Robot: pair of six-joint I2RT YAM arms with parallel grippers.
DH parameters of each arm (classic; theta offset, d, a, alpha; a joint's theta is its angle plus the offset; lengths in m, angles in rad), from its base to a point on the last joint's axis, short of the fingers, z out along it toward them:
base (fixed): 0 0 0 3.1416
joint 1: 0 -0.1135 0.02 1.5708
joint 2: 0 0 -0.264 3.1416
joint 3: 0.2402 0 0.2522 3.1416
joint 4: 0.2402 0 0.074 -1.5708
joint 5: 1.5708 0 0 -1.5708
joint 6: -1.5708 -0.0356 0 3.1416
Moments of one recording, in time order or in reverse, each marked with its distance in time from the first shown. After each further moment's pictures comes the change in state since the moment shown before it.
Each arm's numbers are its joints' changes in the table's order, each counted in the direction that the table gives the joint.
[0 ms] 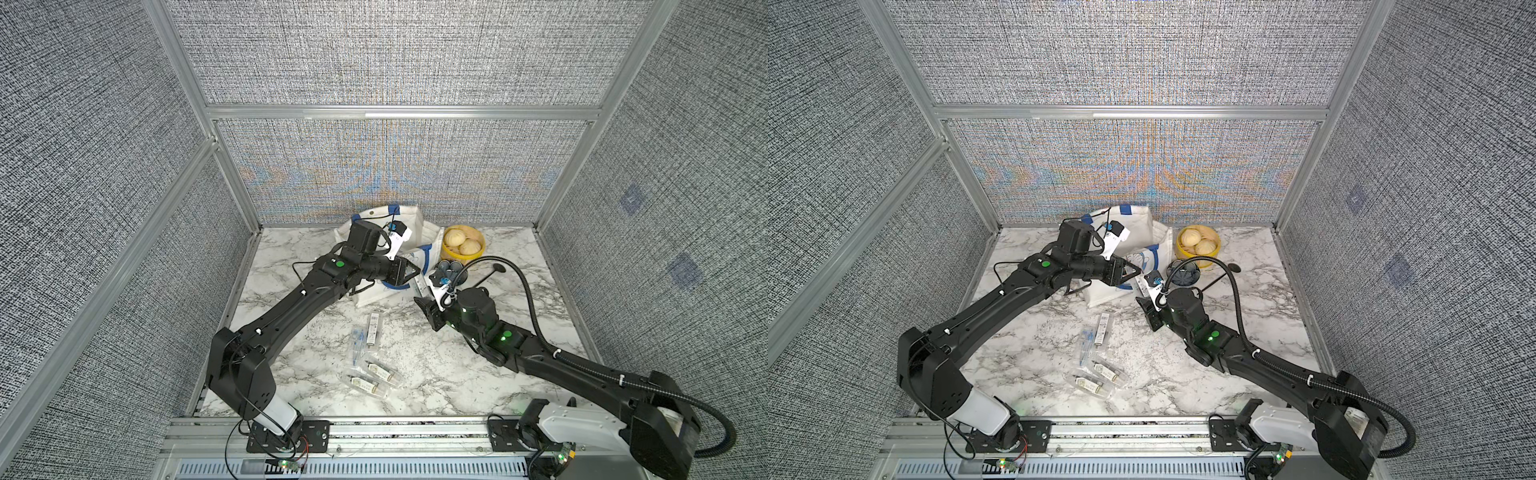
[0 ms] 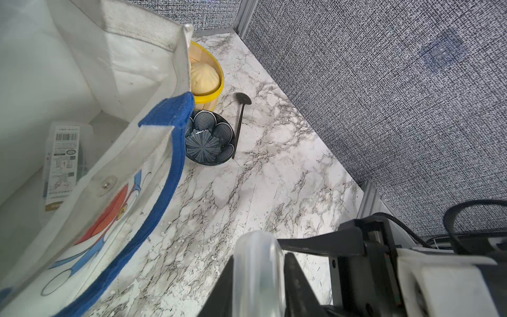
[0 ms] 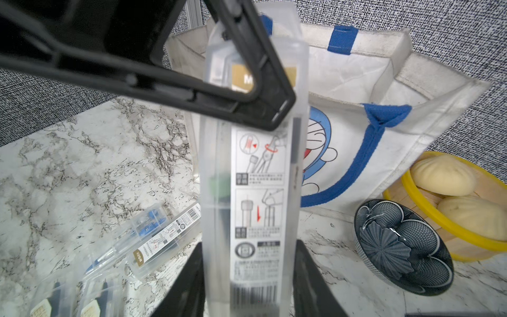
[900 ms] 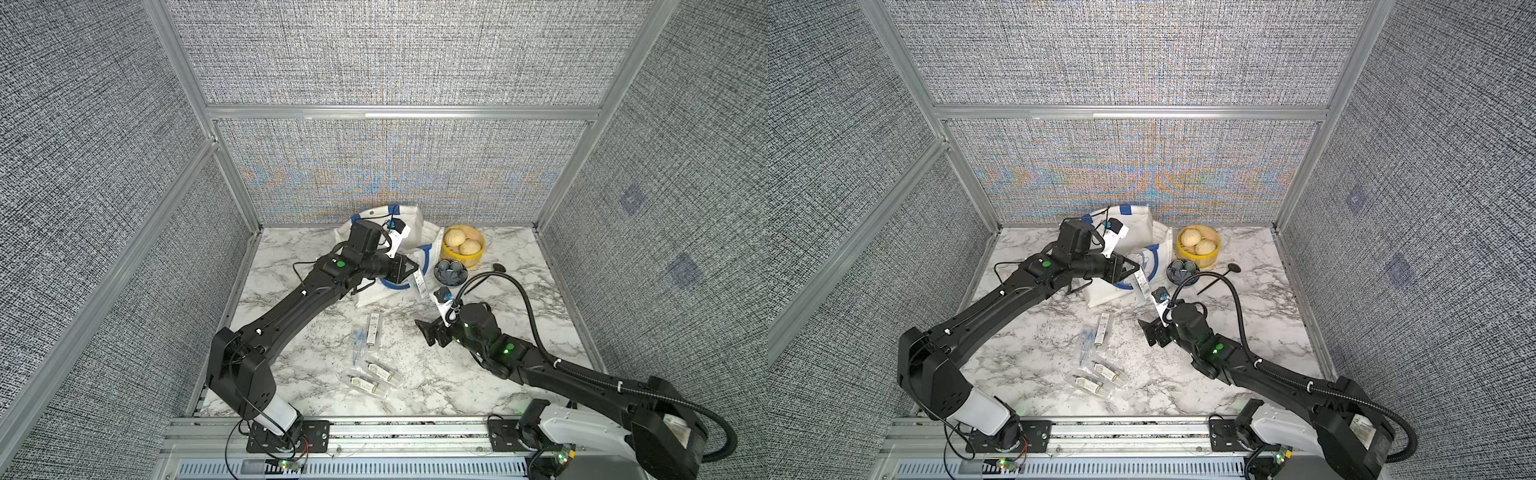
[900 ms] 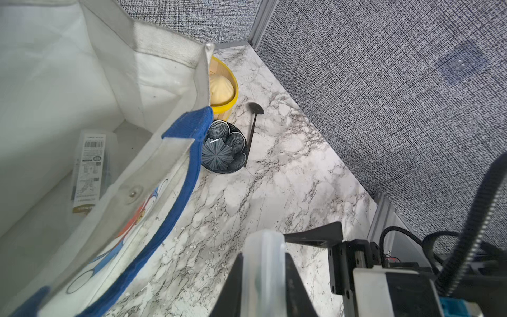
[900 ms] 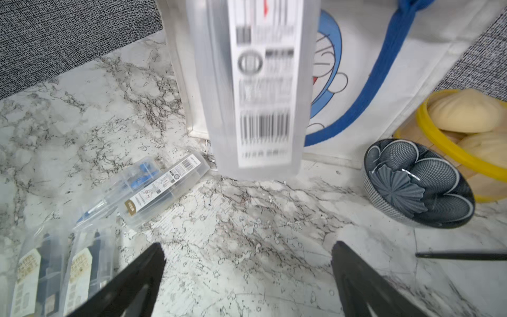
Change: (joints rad) left arm 0.005 0.000 0.007 -0.025 -0.086 0.013; right arm -0.001 -0.062 -0.182 0.005 -0.009 -0.065
